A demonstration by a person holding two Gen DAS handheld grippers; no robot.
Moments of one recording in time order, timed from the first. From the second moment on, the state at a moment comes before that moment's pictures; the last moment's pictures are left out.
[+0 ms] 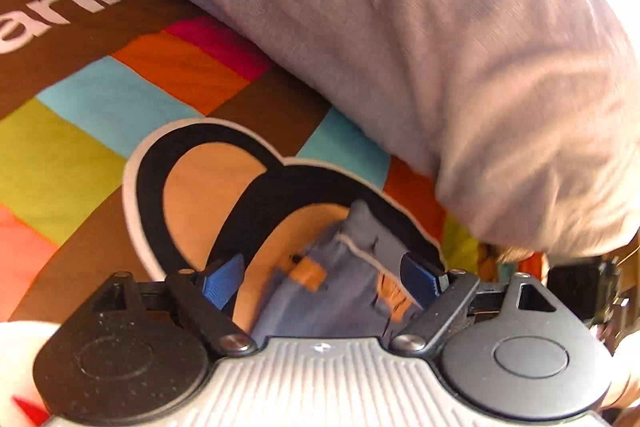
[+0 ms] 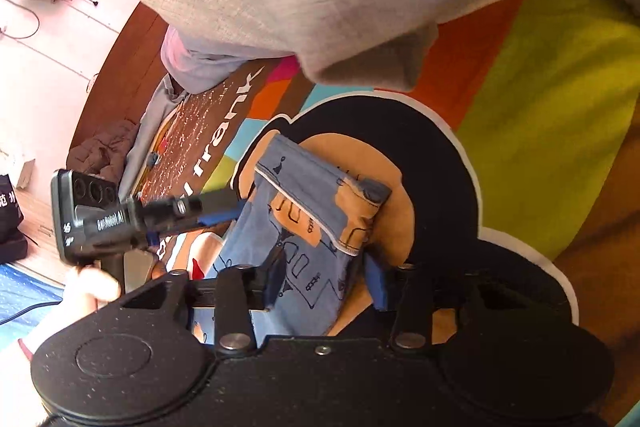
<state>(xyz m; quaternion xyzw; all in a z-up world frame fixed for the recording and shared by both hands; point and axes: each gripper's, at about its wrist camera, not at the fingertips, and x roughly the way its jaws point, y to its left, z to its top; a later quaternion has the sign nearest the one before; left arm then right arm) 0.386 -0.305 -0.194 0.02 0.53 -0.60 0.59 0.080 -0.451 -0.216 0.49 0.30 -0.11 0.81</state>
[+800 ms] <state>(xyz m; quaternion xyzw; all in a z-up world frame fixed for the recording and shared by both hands) 0.379 -0.283 -0.196 -0.07 0.50 -0.63 0.59 0.081 -0.422 -0.182 0.36 0.27 -0.08 0.89</state>
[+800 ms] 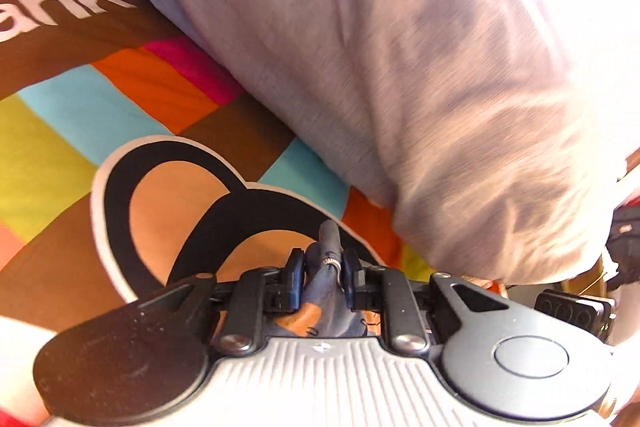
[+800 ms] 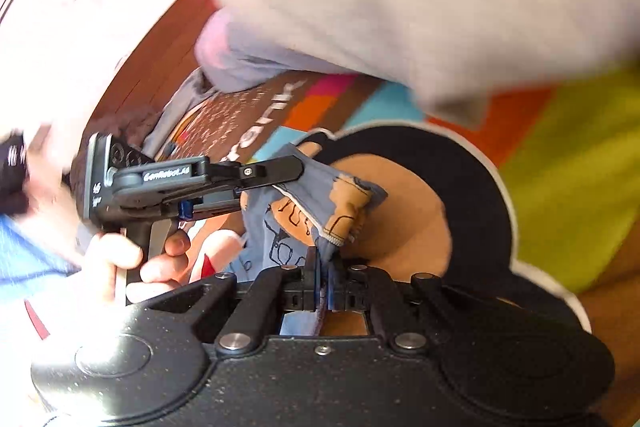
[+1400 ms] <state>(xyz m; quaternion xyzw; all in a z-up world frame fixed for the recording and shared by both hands) 0.375 -0.144 -0.174 -0.11 0.47 -0.54 0.69 0.117 -0.304 -0.153 0.04 0.34 0.10 0.93</state>
